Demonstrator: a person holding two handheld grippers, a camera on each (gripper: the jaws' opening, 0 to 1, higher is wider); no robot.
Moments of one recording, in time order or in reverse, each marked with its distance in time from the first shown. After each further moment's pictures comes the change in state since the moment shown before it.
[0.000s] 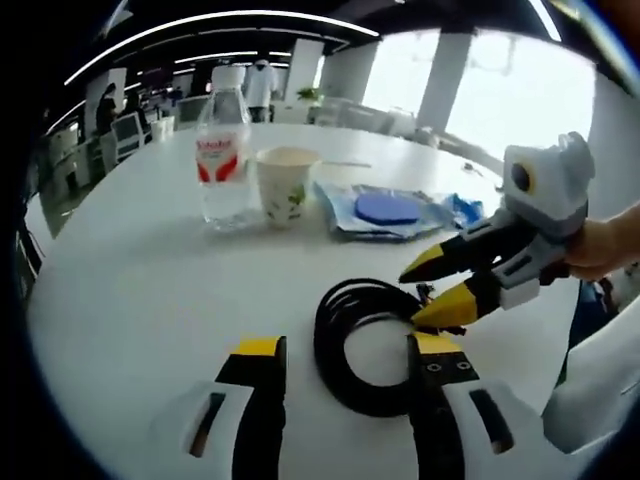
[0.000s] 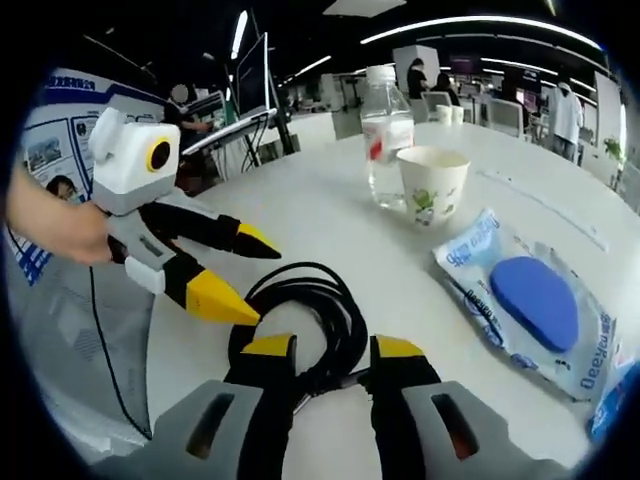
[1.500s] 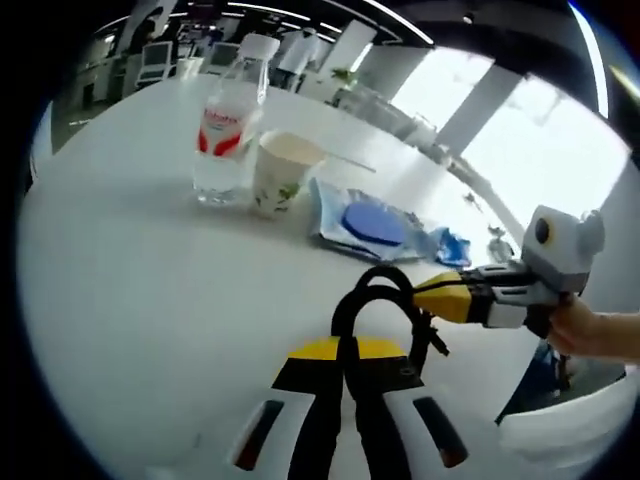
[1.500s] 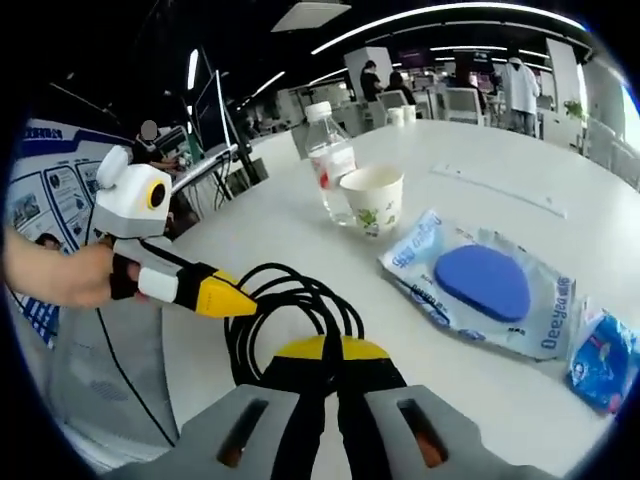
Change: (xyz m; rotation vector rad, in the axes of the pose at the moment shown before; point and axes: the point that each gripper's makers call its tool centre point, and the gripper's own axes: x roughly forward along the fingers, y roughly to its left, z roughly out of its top) left arm -0.002 -0.038 0.028 -0.273 0.059 -0.093; right arm -0.057 -0.023 0.015 0.200 -0.074 -0.104
